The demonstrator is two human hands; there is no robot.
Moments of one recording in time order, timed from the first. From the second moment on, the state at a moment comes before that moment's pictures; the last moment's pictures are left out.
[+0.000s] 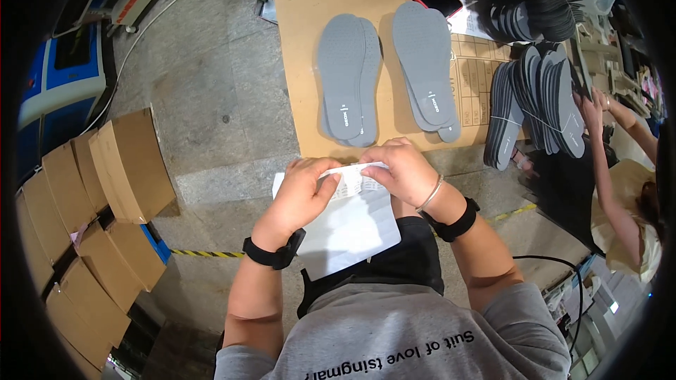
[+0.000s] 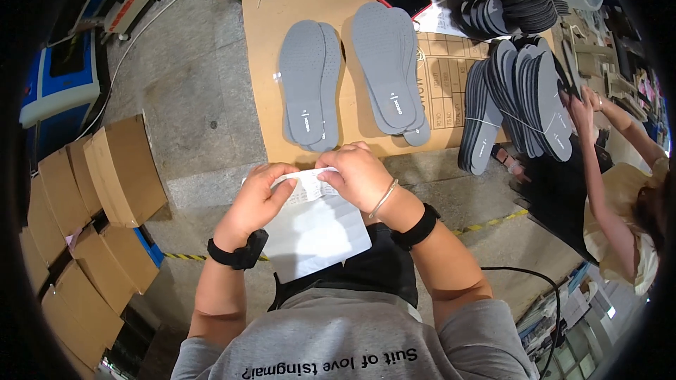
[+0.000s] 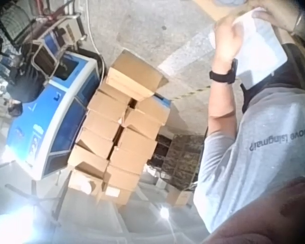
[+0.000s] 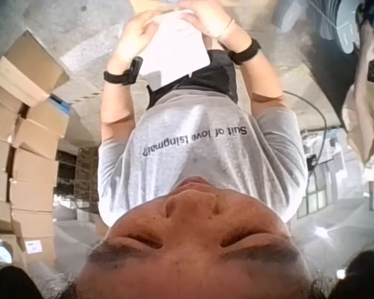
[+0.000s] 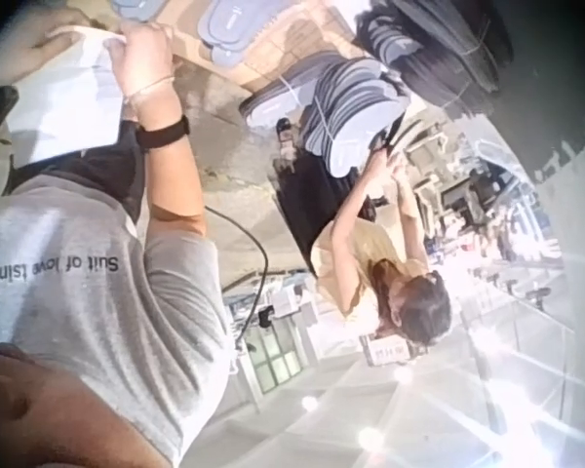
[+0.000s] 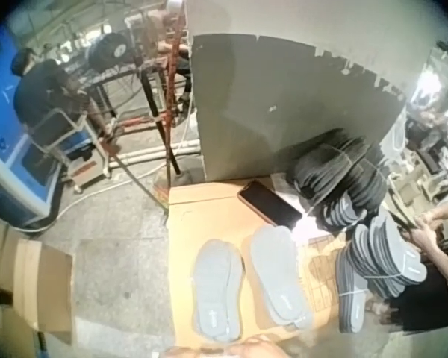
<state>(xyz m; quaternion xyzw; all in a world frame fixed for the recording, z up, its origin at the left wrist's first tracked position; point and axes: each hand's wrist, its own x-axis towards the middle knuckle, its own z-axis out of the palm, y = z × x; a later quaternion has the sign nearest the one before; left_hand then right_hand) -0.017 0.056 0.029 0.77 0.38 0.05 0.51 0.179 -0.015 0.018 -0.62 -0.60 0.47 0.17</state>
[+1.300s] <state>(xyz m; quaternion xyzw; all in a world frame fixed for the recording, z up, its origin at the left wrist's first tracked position) -0.004 0.032 0.000 0.85 0.35 0.00 0.40 0.174 0.075 -0.032 -0.64 -0.65 0.38 0.18</state>
